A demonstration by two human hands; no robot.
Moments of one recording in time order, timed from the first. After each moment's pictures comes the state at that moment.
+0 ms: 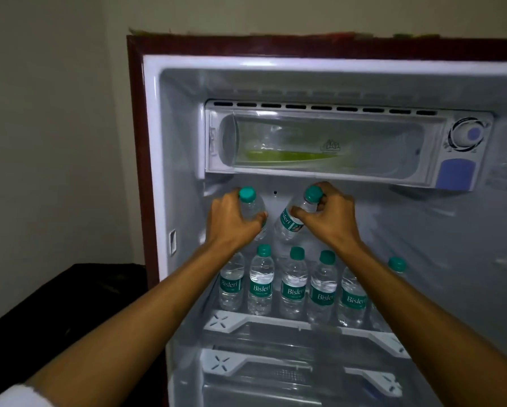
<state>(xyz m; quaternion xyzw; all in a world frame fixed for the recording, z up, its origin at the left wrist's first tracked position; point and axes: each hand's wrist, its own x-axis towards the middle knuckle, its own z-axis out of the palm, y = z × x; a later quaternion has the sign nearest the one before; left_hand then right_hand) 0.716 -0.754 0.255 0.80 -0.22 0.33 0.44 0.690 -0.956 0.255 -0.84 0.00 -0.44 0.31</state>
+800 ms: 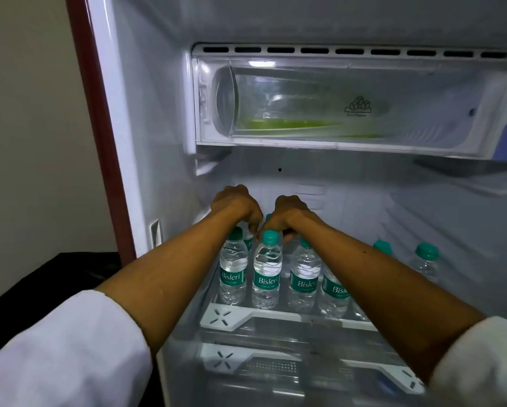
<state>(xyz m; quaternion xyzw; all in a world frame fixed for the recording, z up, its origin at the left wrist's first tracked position) 0.789 -0.784 0.260 0.98 -0.09 -0.01 0.17 0.792 -0.904 0.231 -0.98 0.14 -0.02 0.17</state>
